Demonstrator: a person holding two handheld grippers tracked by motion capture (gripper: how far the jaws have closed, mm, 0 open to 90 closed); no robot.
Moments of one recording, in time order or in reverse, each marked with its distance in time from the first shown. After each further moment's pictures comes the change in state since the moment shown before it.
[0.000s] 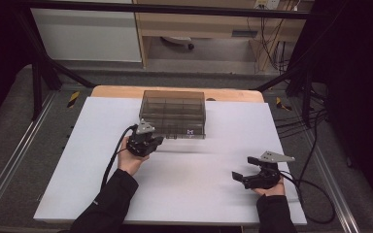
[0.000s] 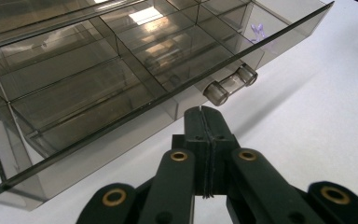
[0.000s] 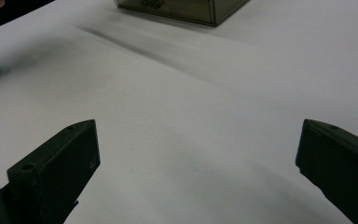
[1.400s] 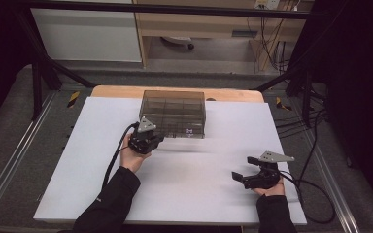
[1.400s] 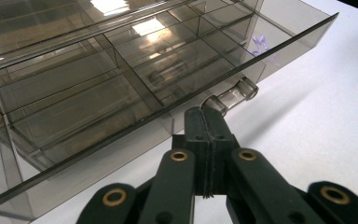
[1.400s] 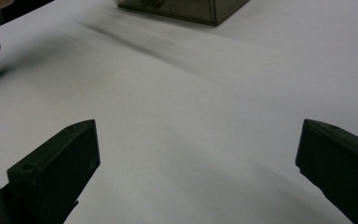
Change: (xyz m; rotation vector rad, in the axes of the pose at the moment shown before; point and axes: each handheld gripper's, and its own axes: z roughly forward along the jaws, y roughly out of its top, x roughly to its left) left arm 0.004 0.005 0.008 -0.041 0.008 0.028; right arm 0.000 0.000 0.001 0.000 0.001 -0.001
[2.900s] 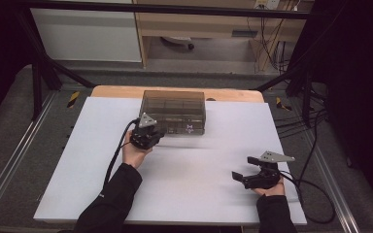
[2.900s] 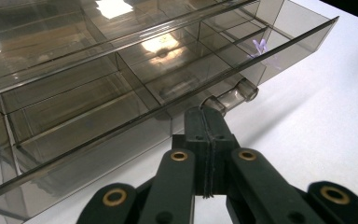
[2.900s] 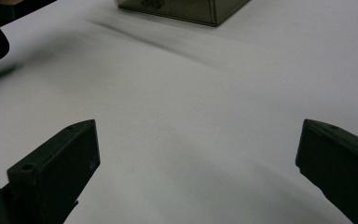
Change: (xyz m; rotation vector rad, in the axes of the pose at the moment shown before) left arm 0.006 0.007 0.009 -0.003 0.012 -0.038; right arm 0.000 0.000 -0.001 -0.001 0.003 0.004
